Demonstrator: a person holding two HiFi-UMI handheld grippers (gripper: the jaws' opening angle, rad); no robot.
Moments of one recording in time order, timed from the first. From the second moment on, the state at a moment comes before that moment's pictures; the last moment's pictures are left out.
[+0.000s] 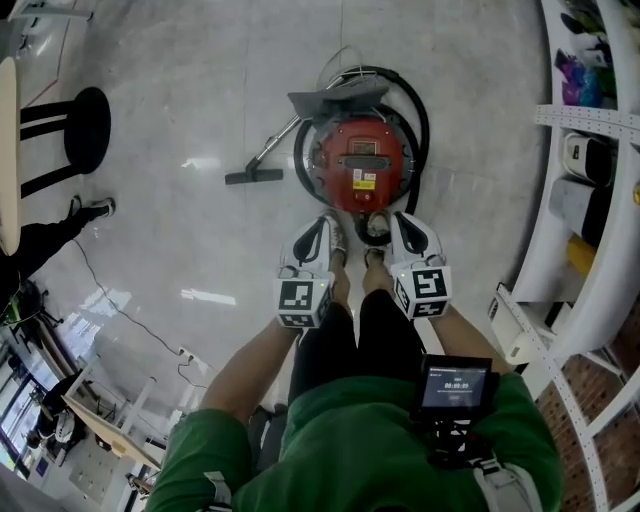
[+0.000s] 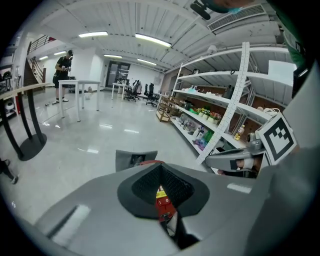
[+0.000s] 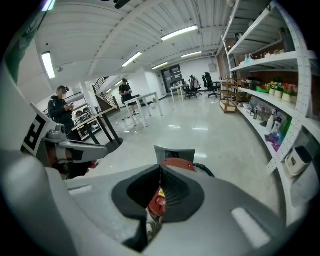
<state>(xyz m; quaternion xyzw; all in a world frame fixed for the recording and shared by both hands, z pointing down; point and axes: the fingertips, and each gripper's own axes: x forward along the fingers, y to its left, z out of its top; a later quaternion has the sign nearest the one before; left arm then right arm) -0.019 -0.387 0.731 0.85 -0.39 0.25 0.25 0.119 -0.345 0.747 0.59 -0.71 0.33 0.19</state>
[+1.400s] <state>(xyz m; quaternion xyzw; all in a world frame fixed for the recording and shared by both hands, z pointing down) -0.013 -0.370 0.921 0.83 -0.36 0.31 0.30 0.094 -0.335 0.951 0.51 -0.72 0.38 0.28</state>
